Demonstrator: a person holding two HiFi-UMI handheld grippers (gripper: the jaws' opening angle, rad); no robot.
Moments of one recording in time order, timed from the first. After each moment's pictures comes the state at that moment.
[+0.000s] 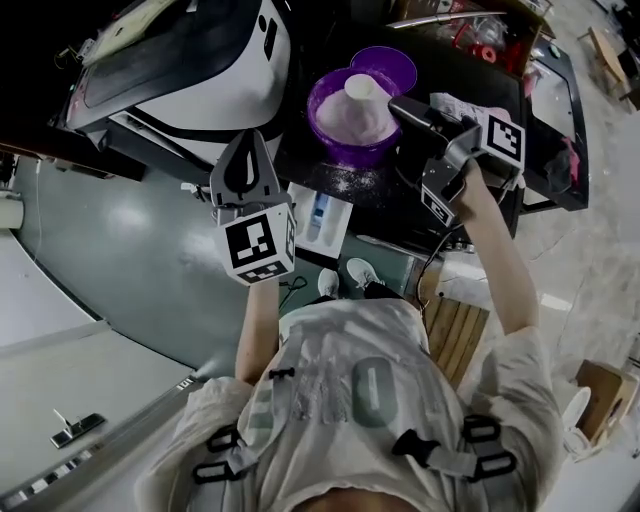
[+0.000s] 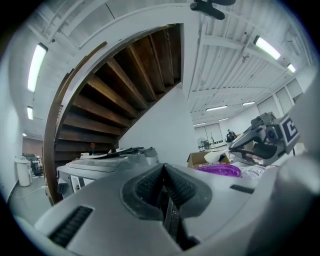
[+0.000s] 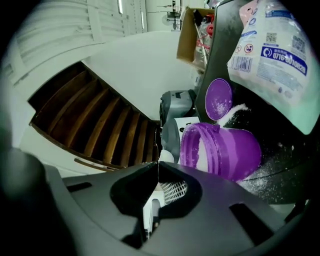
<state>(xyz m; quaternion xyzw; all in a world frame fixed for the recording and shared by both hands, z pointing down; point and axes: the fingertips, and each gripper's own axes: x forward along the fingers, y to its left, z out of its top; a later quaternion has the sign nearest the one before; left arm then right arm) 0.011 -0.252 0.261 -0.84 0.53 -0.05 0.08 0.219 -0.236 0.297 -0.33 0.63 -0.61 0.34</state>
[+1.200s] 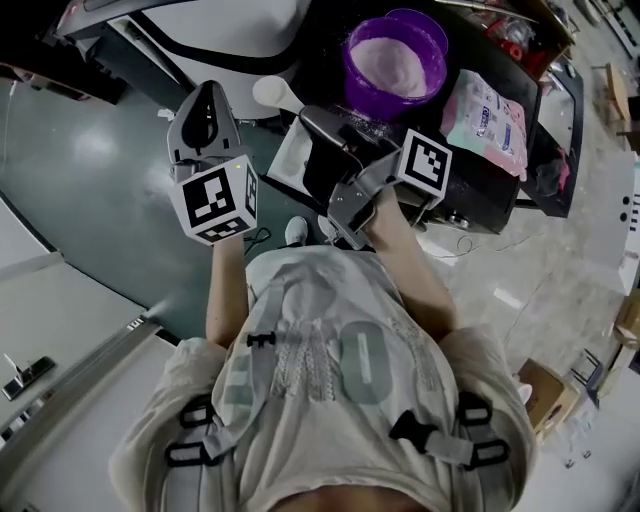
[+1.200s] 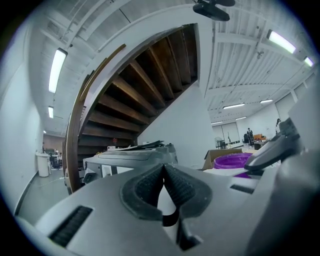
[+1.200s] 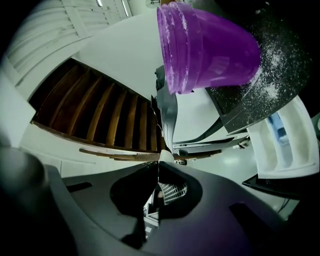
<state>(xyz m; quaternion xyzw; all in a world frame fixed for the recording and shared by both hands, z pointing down) -0.123 -0.239 0.284 -0.79 0.61 -0.03 0.06 -0.005 -0.184 0.325 -0.23 0.64 -0.65 0.34</state>
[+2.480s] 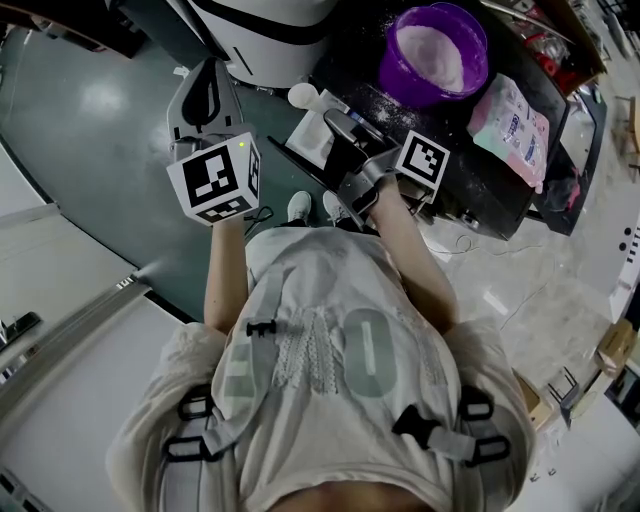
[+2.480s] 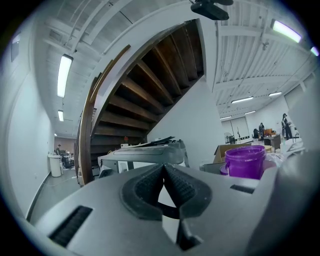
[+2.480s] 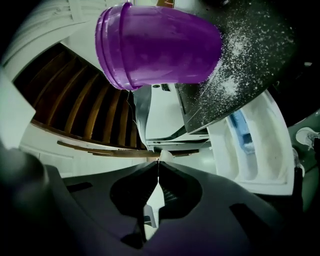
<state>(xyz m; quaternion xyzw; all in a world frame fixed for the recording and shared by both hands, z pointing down) -0.159 -0.230 0.299 -0.76 0.65 -0.05 0.05 -0.007 -0.177 0.432 -0.29 0.62 -0.68 0.25</state>
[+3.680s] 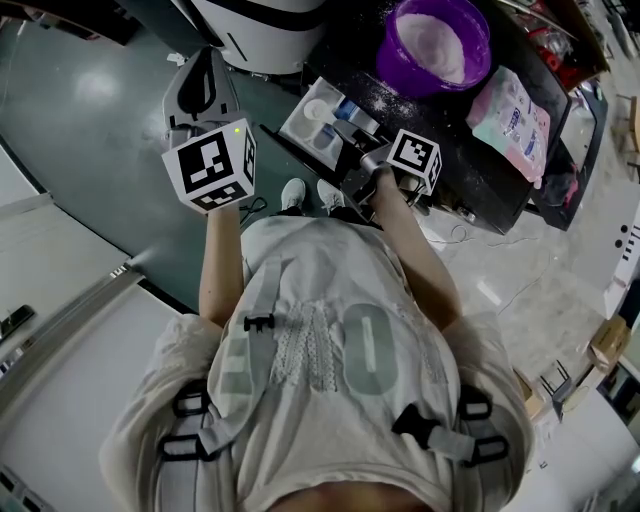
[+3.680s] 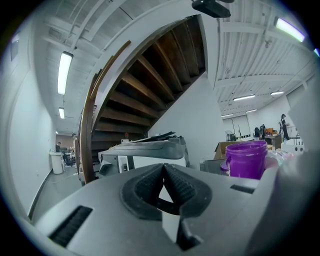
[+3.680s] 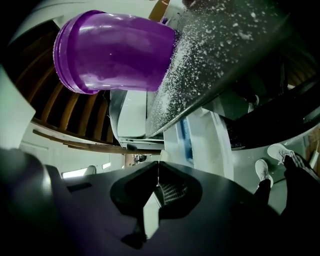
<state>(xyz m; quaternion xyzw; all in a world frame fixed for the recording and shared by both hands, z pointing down) -0.155 -0.236 0.321 -0.75 0.66 -0.06 0.04 0.023 -0.163 0.529 -0.36 0.60 -0.70 0.16</state>
